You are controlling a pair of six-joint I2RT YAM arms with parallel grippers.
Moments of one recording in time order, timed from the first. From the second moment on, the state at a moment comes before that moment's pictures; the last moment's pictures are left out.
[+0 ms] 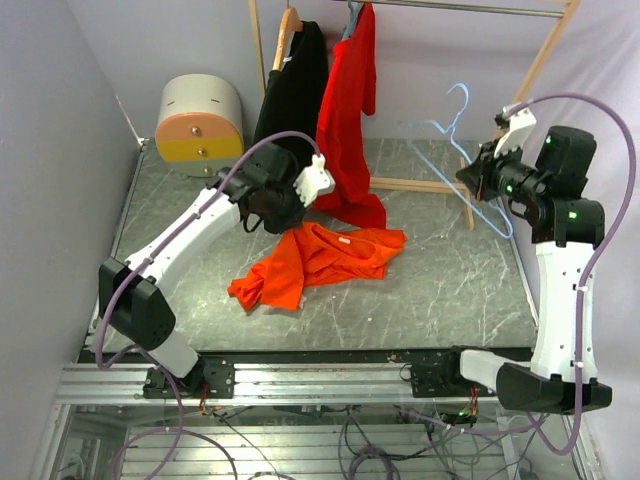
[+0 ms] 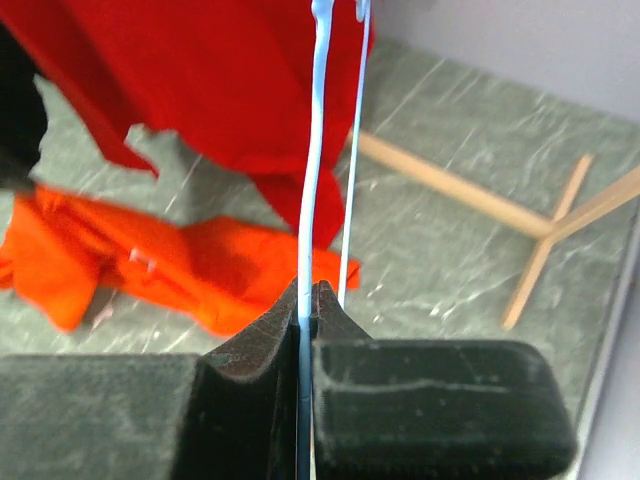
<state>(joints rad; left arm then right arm) -0.60 1.57 1.48 -0.84 0.35 0.46 -0.10 1.20 1.66 -0.85 -0.51 -0.18</state>
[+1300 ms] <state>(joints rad) -0.48 1.88 1.87 -1.03 0.41 0.55 0.21 1.15 1.48 -1.16 -0.72 -0.46</state>
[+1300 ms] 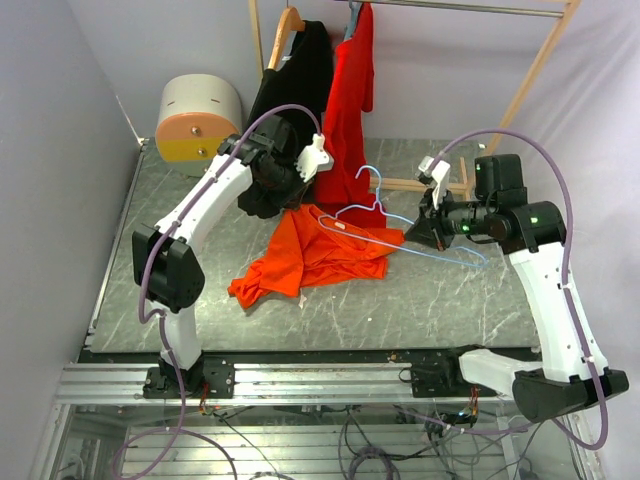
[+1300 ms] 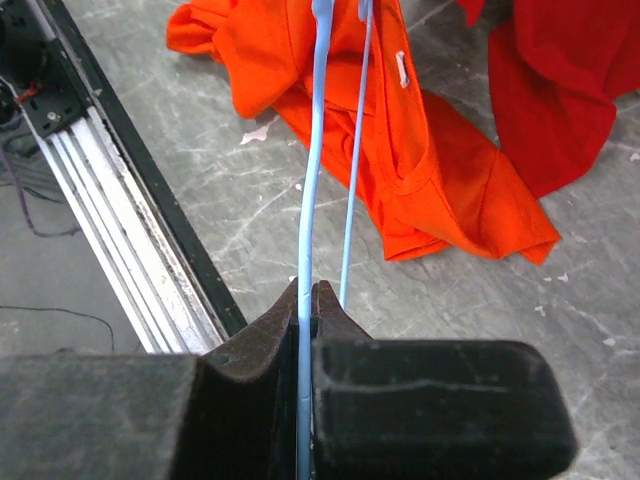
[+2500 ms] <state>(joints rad) -0.48 1.82 1.94 -1.27 0.44 0.73 0.28 1.31 1.61 -1.23 -0.72 -0.75</state>
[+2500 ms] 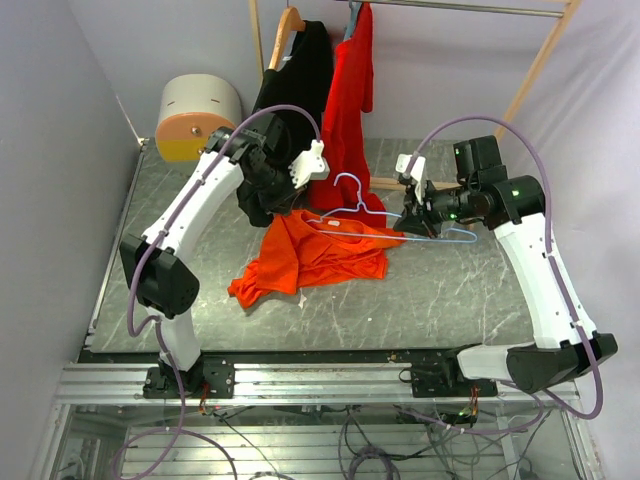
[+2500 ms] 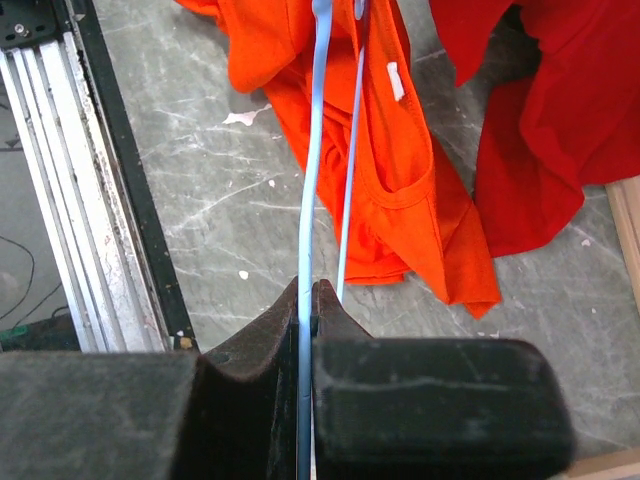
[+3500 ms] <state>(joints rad) -0.50 1.82 2.09 -1.36 0.47 0.72 0.40 1.30 1.28 -0.80 -0.68 -0.75</state>
